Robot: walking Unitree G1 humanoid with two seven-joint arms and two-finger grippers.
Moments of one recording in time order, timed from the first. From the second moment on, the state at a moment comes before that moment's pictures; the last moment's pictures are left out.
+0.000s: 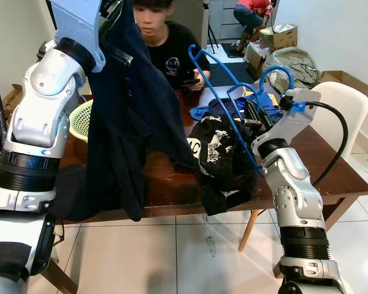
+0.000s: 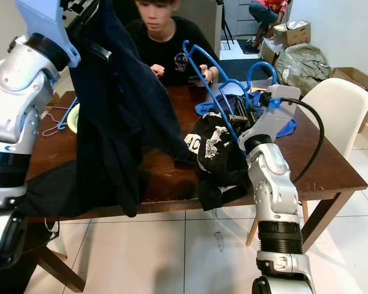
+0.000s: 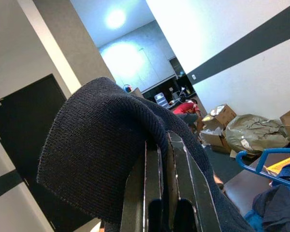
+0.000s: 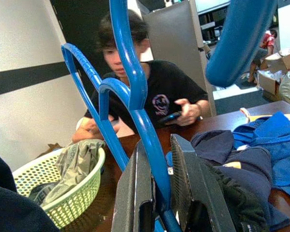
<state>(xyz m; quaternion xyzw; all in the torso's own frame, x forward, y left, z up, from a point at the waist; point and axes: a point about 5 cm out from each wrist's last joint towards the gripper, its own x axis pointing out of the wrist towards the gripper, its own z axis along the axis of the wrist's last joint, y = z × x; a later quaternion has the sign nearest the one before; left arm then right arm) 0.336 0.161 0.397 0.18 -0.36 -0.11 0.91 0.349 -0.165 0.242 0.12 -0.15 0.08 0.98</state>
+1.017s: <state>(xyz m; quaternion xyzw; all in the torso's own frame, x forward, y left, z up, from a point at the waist) 0.334 0.155 0.396 0.18 -0.37 -0.13 0.90 0.348 -0.165 0.244 0.12 -0.15 0.08 0.98</state>
